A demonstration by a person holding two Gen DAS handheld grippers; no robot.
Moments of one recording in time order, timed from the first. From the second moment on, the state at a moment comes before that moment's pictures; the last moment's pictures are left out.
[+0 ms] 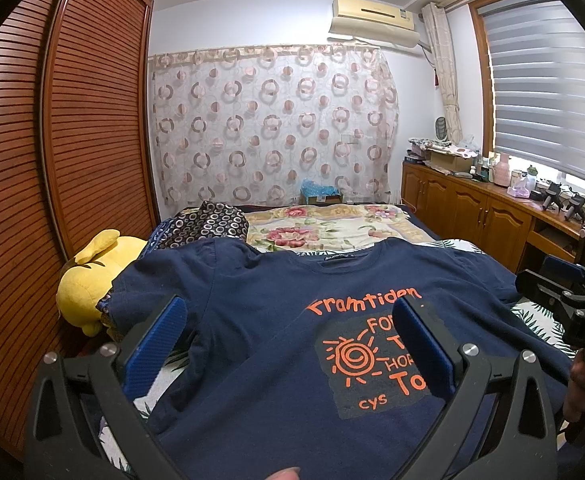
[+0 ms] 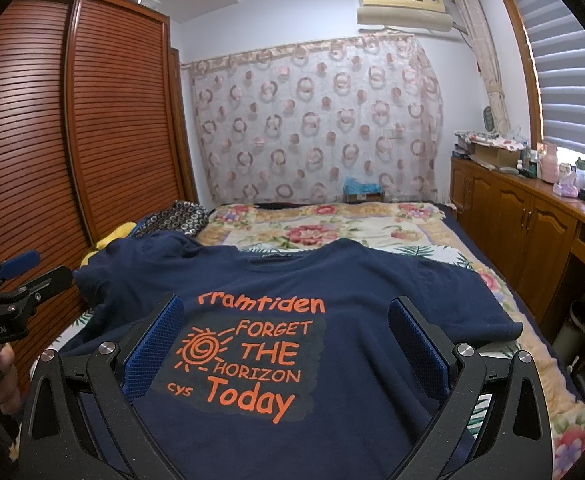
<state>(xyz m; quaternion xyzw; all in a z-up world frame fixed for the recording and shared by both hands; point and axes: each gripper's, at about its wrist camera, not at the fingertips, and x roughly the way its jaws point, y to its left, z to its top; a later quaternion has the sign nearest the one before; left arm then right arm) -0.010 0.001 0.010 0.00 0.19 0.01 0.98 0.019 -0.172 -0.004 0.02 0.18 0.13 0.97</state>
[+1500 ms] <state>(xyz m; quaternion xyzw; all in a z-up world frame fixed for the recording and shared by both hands) 0.064 0.152 -0.038 -0.05 0.28 0.04 0.96 0.121 -0.082 -0.034 -0.04 0.27 0.21 0.94</state>
